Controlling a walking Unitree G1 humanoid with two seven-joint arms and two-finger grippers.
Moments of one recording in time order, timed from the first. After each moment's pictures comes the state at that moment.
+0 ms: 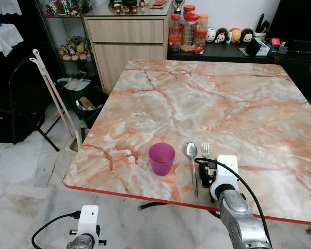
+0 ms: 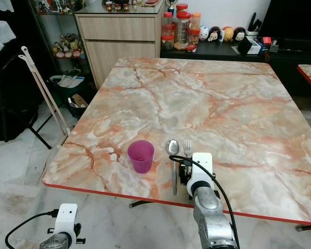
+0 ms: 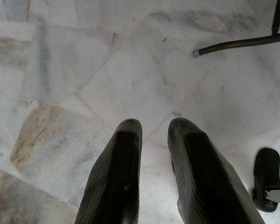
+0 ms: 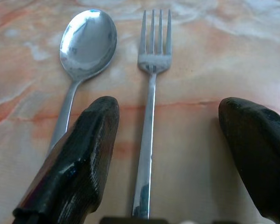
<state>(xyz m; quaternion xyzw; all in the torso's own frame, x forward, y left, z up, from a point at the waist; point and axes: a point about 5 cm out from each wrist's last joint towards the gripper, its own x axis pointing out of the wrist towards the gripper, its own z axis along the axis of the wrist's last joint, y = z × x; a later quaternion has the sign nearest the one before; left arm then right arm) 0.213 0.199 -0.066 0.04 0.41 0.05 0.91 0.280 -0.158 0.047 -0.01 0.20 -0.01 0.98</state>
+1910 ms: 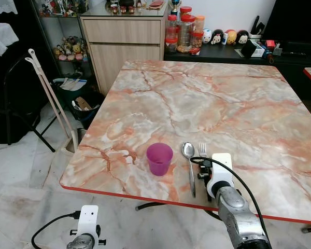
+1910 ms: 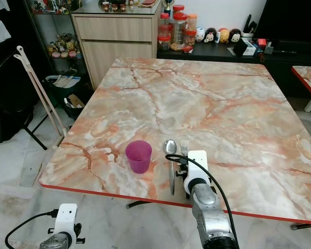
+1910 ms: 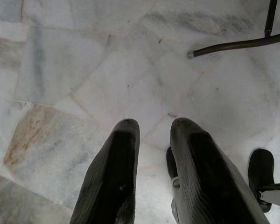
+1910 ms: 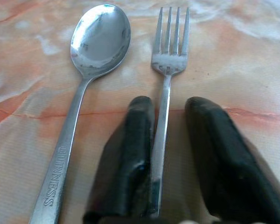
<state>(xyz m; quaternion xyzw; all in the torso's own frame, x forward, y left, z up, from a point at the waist) 0.214 0.199 -0.066 0.04 0.41 0.05 0.91 0.287 -0.150 0.041 -0.01 0.21 0.03 0.98</state>
